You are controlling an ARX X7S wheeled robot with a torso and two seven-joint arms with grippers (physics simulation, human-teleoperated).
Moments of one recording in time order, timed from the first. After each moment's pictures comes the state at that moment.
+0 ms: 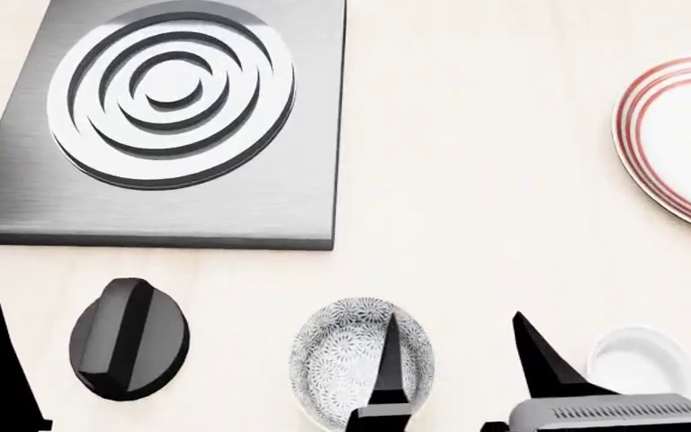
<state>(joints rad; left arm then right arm) 0.03 -0.39 0.14 0.83 -0.28 -0.20 -0.40 0.07 0.25 -0.04 -0.79 0.52 0.64 0.24</state>
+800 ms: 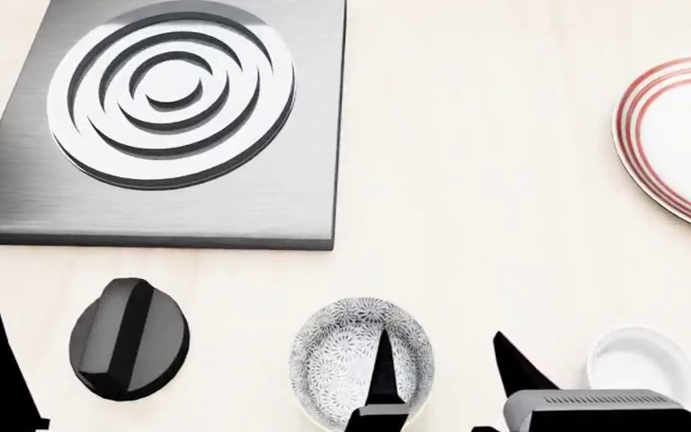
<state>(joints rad) 0.03 -0.40 0.14 0.81 -0.29 -0.18 -0.41 0.09 0.25 -0.03 -0.70 0.61 0.65 0.23</state>
